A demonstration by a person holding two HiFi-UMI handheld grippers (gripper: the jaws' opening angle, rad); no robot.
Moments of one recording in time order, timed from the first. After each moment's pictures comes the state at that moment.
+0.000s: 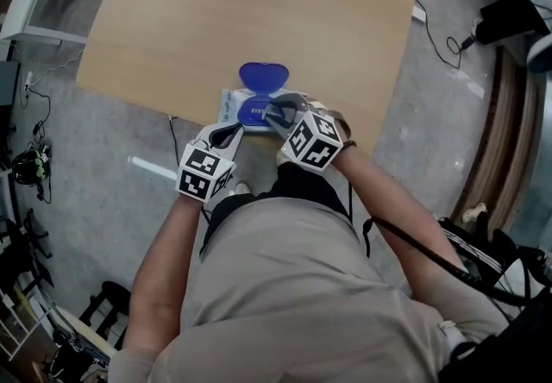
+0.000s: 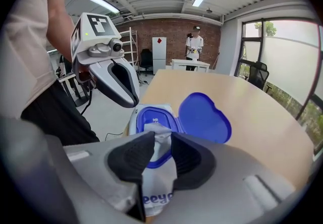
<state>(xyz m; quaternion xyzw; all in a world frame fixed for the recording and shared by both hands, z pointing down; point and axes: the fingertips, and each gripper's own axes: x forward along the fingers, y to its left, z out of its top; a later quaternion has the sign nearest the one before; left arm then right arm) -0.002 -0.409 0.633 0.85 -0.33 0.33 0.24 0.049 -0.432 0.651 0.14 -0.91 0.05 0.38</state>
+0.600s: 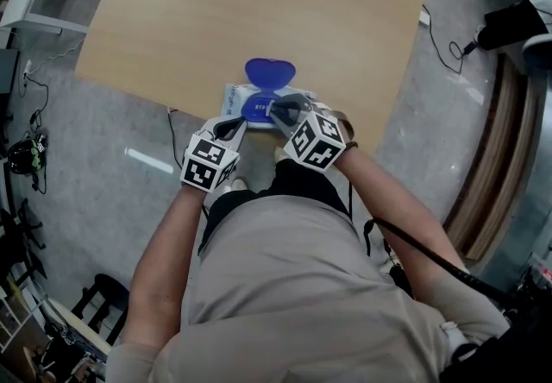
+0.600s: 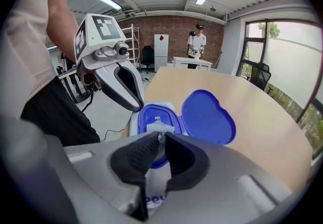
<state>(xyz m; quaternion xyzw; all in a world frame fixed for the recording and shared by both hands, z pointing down) -0.007 -0.413 0.660 0.84 -0.34 0.34 0.24 0.046 -0.430 0.663 0.13 -0.91 0.04 0.40</state>
